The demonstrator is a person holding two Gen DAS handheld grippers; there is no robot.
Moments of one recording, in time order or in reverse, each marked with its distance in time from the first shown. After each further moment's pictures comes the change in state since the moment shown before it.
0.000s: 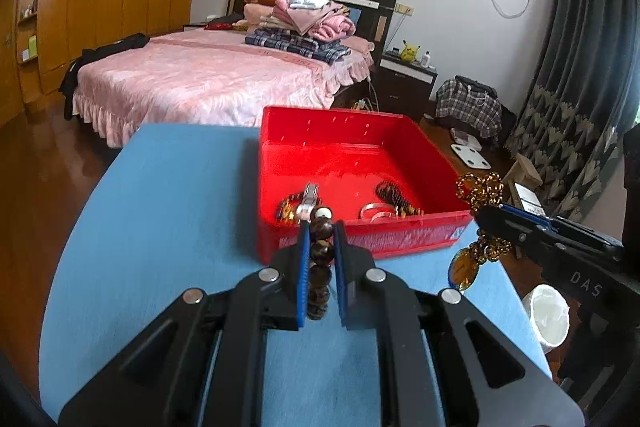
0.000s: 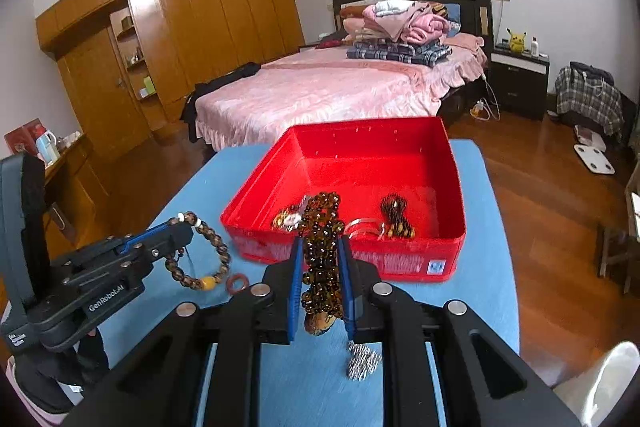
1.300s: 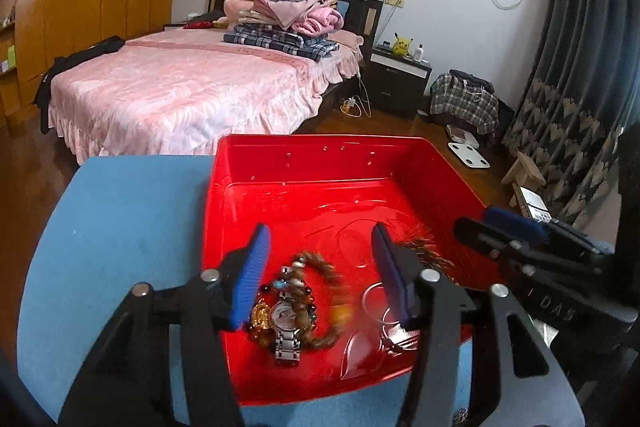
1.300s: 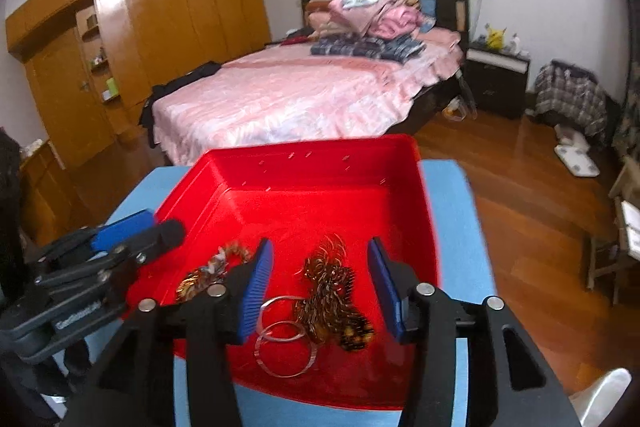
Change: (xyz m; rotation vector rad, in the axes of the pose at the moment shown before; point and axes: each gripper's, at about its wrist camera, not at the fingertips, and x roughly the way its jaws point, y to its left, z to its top) left arm 0.111 -0.001 0.054 0.036 0.024 -0.035; right arm 0.089 -0.054 0.042 0.020 -0.003 -0.138
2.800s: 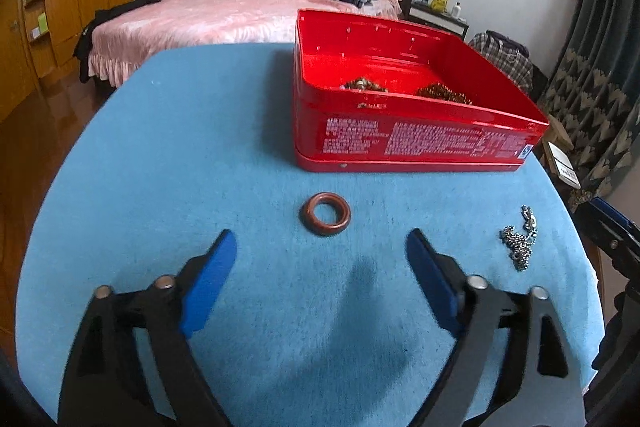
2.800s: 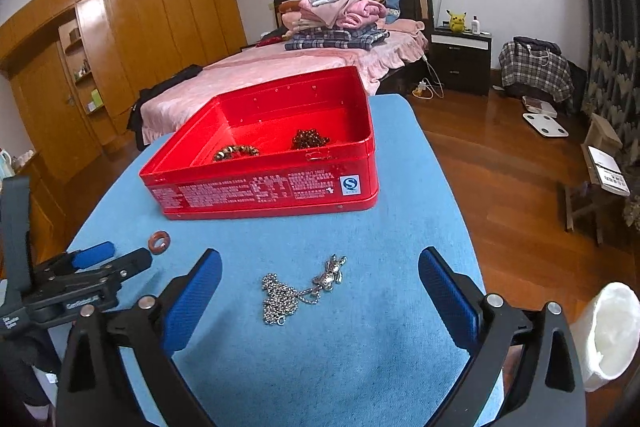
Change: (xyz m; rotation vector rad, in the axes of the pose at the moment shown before) left arm -0.062 0.026 -0.120 -0.058 0.180 0.133; right arm -0.083 -0.007 -0.117 0.087 0.015 -0.044
